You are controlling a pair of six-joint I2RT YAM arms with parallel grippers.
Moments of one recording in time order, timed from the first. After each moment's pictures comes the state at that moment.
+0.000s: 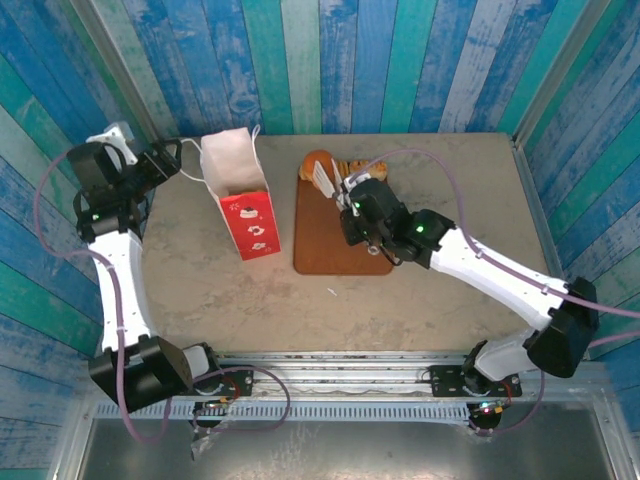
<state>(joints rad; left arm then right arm) 0.38 1.23 1.27 -0.41 0.57 -0.40 0.88 1.41 1.31 -0.59 0.31 0.32</state>
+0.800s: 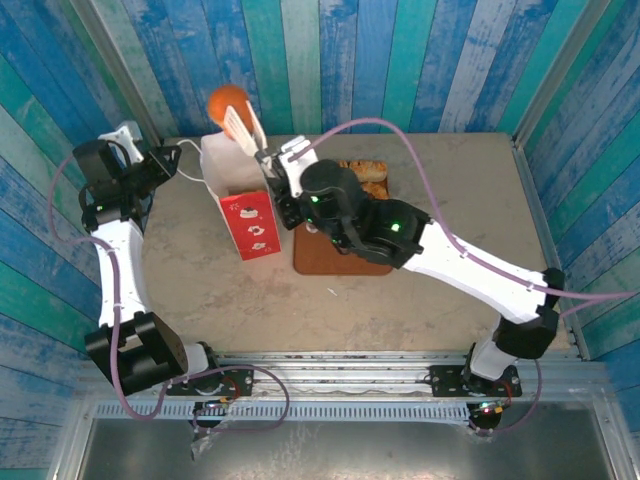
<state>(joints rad) 0.39 1.30 1.25 -0.32 0.68 -0.42 1.17 1.67 1.90 -0.55 0.44 0.18</state>
